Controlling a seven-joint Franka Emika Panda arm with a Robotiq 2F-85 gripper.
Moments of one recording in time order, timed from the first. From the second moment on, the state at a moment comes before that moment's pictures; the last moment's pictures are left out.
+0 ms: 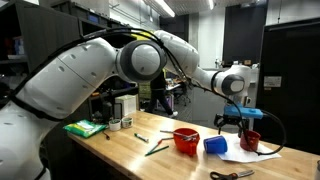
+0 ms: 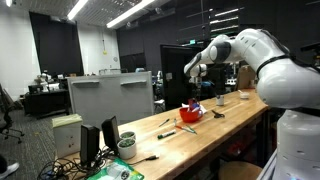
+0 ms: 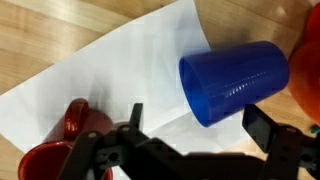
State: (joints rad) arm -0.49 0.80 -0.10 -1.15 0.15 1.94 -0.90
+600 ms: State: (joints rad) arm -0.45 0.72 -0.09 -1.28 0.00 2.06 -1.15
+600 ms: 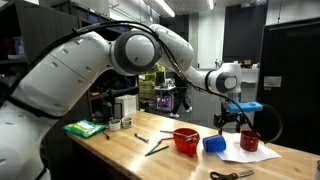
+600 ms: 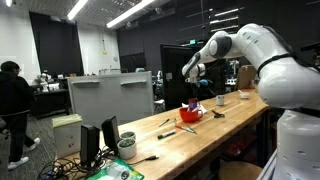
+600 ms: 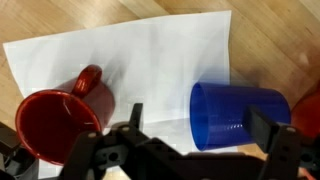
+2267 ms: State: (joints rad) arm -0.45 0.65 -0.07 -1.37 -0.05 2.02 -1.71
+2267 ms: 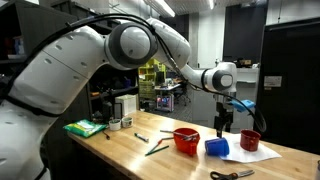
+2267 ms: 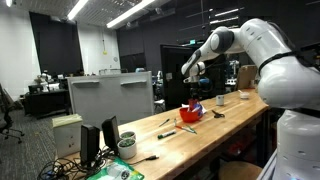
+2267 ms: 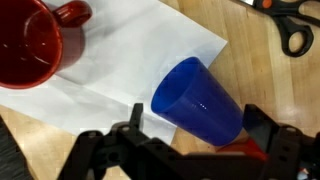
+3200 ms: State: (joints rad) arm -0.41 0.66 -0.07 -1.37 -0.19 1.99 -2.20
